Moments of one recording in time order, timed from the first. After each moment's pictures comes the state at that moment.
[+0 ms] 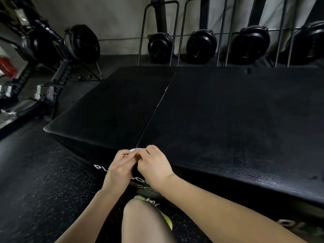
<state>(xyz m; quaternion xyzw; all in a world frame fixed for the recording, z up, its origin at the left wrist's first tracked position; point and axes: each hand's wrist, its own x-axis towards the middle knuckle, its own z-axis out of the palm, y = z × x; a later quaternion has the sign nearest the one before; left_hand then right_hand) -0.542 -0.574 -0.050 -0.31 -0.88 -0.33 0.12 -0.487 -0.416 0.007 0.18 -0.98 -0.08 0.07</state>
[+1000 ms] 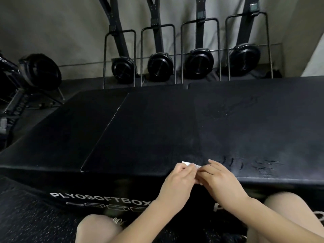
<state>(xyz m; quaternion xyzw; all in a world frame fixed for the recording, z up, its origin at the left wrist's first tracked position) -0.356 -0.289 -0.021 -0.55 -0.79 -0.24 0.10 -0.258 -0.129 -0.035 0.01 -0.95 0.06 0.30</state>
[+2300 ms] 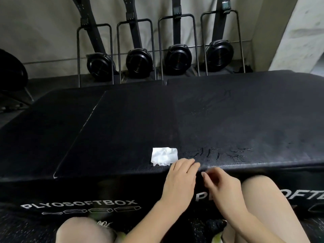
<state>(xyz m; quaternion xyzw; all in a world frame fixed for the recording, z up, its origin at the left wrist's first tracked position) -0.308 -0.246 -0.022 -0.56 -0.78 -0.23 0.14 -0.189 -0.144 -0.023 -0.35 -0.83 0.33 0.30</state>
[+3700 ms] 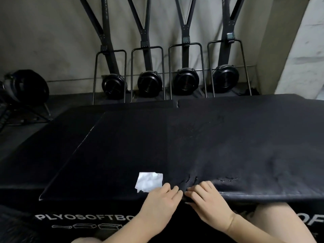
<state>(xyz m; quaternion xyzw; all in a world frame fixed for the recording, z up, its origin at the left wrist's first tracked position) -0.367 -0.345 -0.008 -0.65 -0.74 -0.07 0.19 -0.242 -0.157 -0.049 0.09 -0.94 0.02 0.32</state>
